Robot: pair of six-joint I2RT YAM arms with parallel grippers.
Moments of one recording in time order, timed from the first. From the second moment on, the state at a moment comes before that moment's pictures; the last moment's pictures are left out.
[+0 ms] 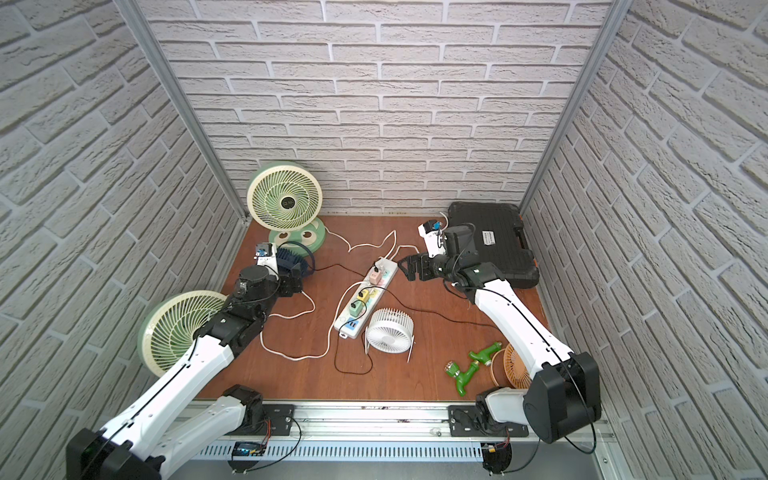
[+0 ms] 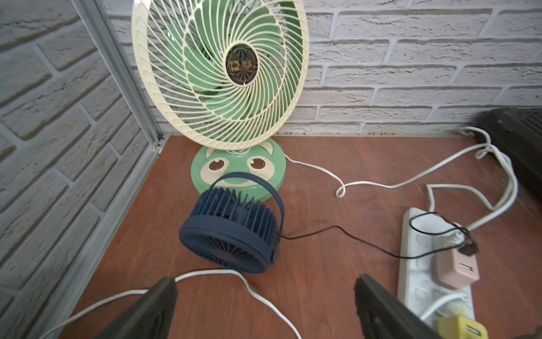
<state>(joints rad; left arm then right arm) -0.26 0.91 0.68 -0.21 -0.30 -0.20 0.28 1.34 1.15 -0.49 -0.39 0.23</state>
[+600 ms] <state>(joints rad) -0.44 0.99 0.71 -0.35 -0.12 -0.34 0.32 1.64 1.26 -0.57 -0.67 0.36</state>
